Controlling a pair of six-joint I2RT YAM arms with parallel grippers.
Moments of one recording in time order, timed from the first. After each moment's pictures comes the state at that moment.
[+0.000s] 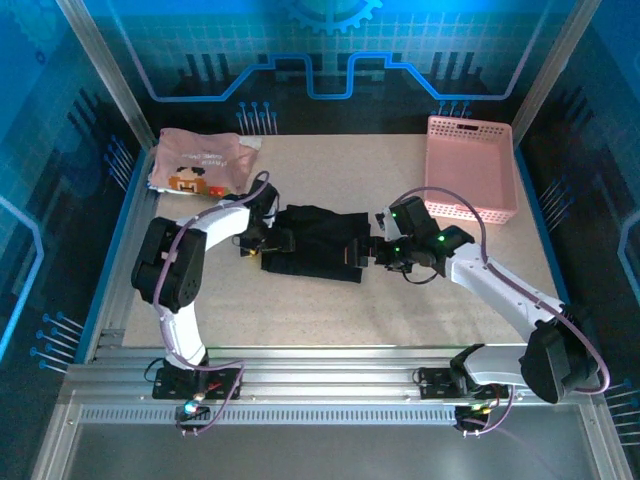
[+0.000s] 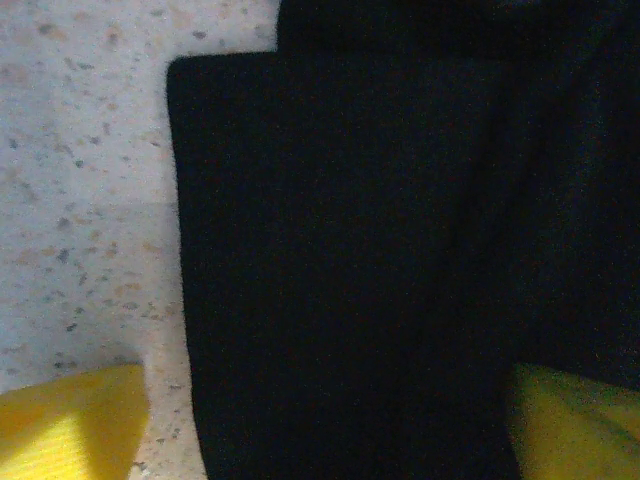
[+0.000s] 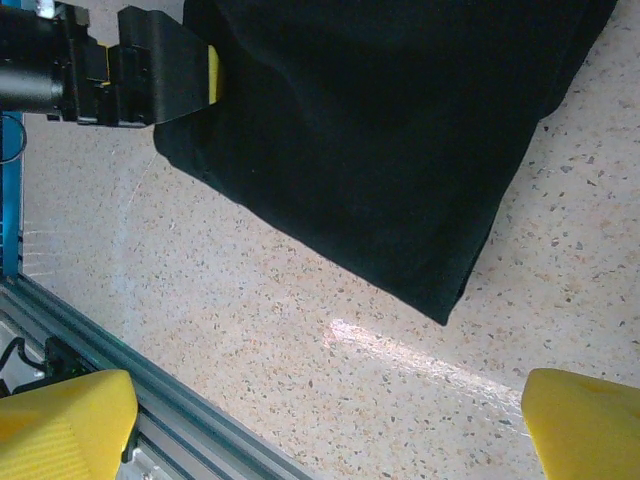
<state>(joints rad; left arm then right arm) -0.30 1.90 1.22 -0.69 0.10 -0.42 0.51 1.28 0.96 -0.64 -0.36 0.57</state>
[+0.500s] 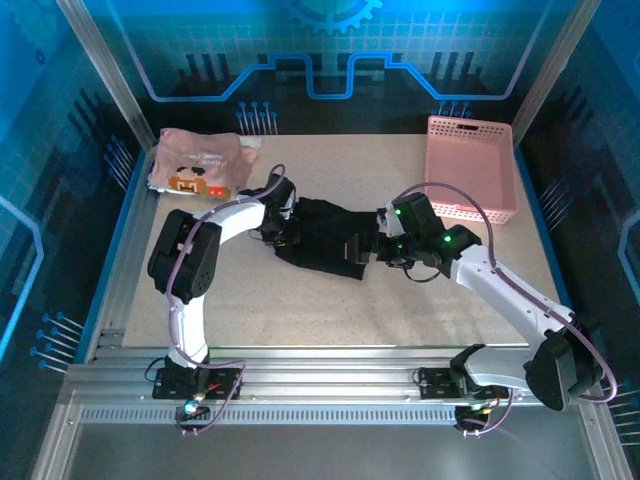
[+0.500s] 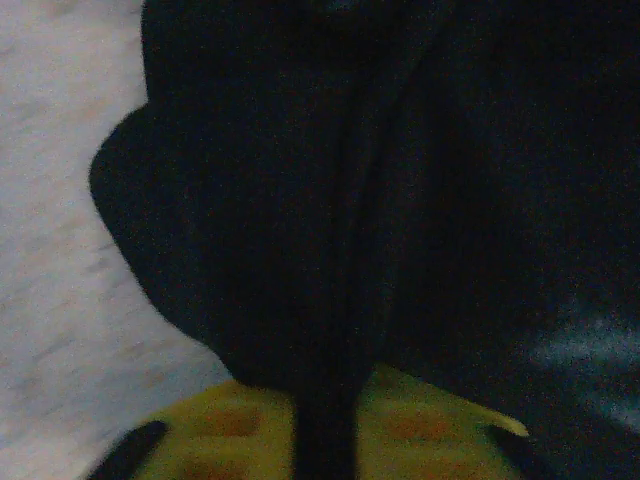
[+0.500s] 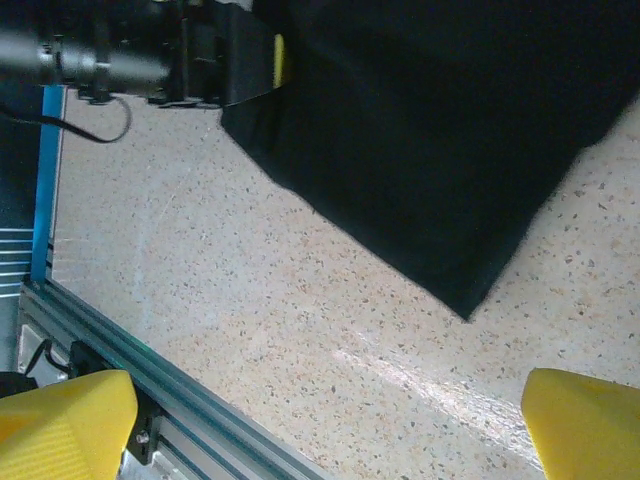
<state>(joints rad) -0.35 2.00 1.34 -0.58 0.17 -0.45 0.52 1.24 1.00 -0.65 -0.36 0.58</state>
